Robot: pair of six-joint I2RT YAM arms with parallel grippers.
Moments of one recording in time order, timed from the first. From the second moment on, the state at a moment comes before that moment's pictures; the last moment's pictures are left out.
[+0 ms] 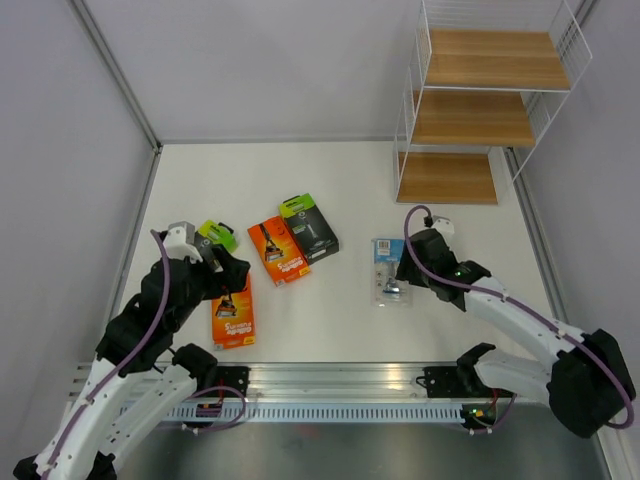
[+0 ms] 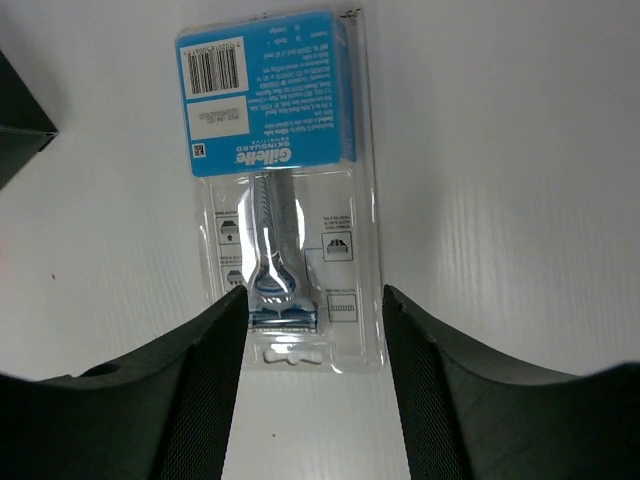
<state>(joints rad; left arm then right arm) -0.53 0.47 0.81 -0.78 -0.25 -0.56 0.55 1.05 0.62 -0.44 0.30 0.68</state>
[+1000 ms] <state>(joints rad) -0.53 0.44 0.75 -0.81 -0.29 -0.60 0.57 1.51 0.73 -0.24 0.27 0.60</state>
